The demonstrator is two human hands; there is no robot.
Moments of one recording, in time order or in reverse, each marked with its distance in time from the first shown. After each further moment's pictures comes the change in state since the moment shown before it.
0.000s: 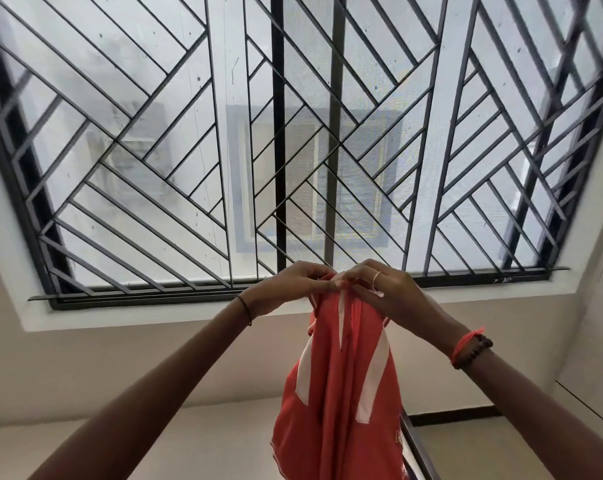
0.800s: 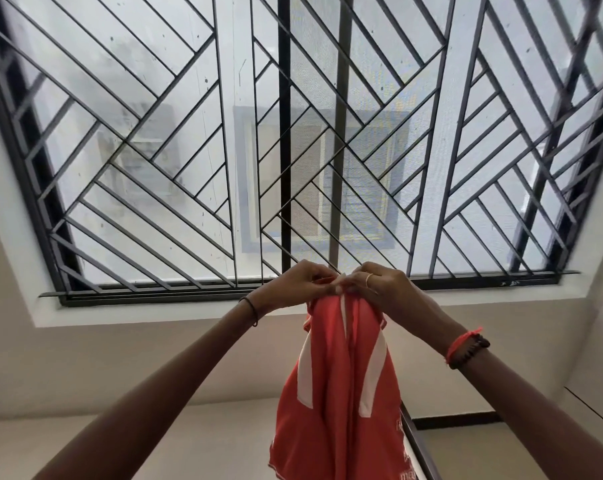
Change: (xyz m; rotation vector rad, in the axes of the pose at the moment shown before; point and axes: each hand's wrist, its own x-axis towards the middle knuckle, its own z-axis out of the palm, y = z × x) left_hand 0.001 -0.003 0.004 0.239 0.090 0.122; right_hand -0.001 0.003 0.001 -0.040 -0.068 0.000
